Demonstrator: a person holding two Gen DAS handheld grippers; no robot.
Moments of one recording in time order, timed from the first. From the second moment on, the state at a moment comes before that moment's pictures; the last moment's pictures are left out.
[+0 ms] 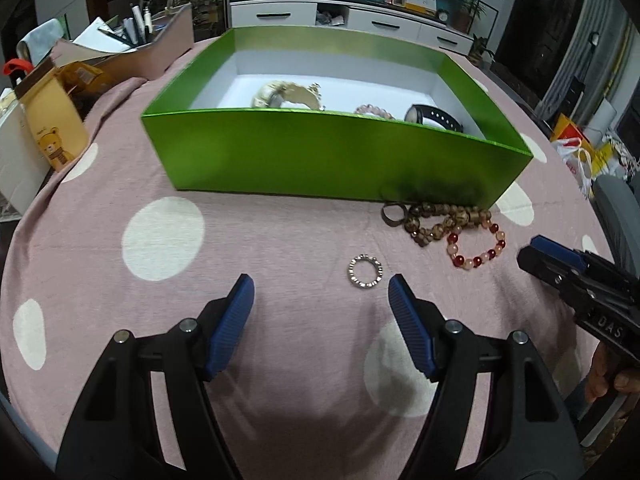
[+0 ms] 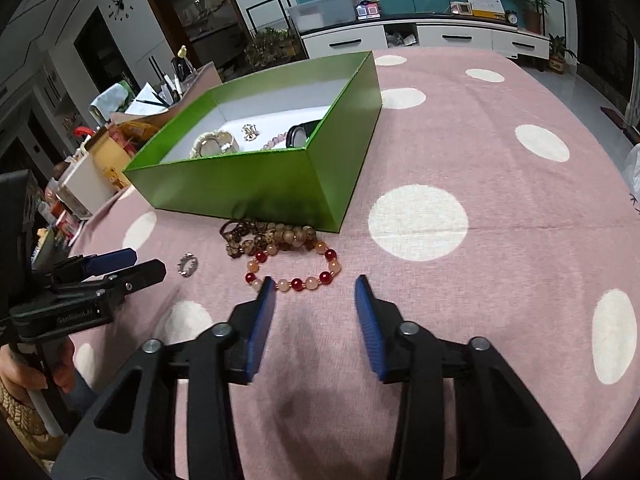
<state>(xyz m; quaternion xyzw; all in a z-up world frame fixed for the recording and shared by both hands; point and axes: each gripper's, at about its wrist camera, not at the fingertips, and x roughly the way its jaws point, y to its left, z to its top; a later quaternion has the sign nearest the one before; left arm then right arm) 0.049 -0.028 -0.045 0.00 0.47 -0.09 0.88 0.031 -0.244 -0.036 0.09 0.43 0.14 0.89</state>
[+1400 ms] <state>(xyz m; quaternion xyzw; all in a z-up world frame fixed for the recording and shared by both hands) 0.027 -0.023 -0.026 -0.01 0.43 -0.12 0.89 0.003 -0.235 0.020 0.06 0.36 0.16 0.92</state>
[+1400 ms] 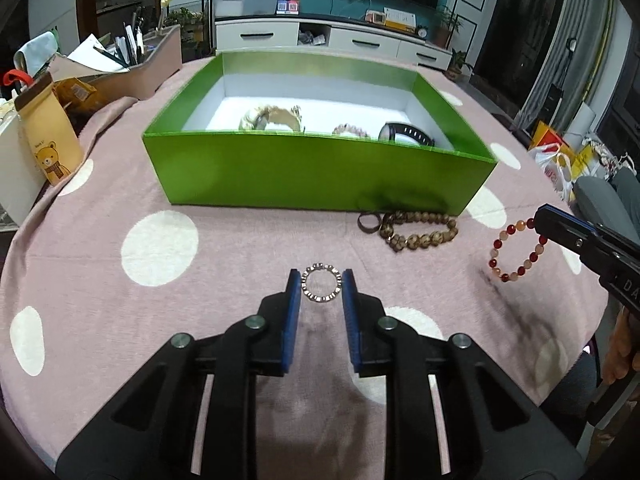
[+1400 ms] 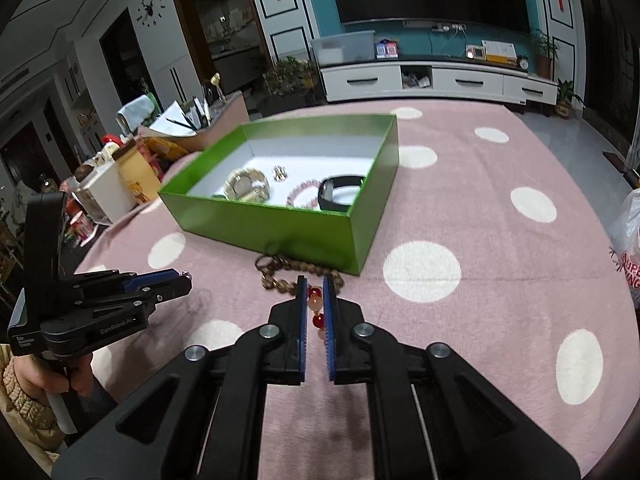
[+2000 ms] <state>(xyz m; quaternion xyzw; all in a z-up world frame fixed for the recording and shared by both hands) 0.034 -0.005 0.031 -0.04 0.40 -0.13 0.91 0.007 -0.230 0.071 0.06 0.30 0.19 0.93</state>
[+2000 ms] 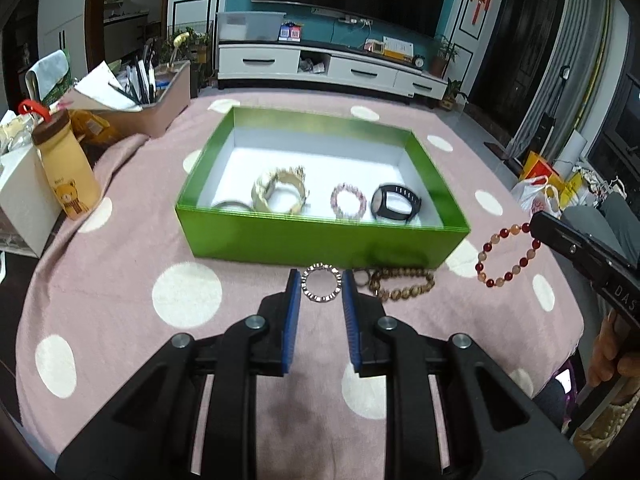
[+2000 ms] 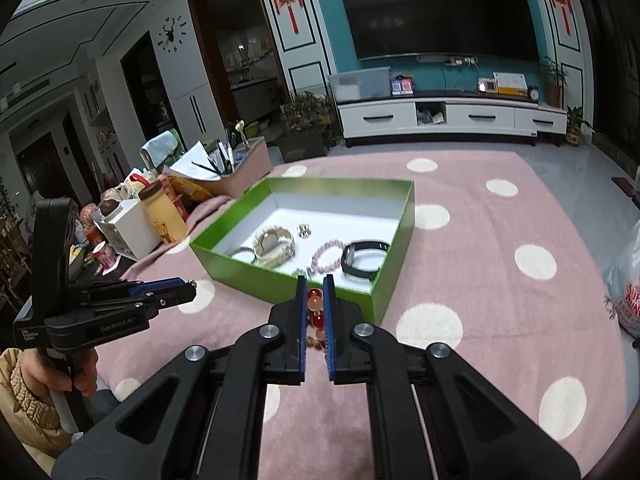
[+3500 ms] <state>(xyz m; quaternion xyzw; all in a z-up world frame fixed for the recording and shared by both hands) 0.224 0.013 0.066 -0.10 0.43 -0.11 0.89 0.146 -0.229 0.097 0.06 0.30 0.17 0.94</state>
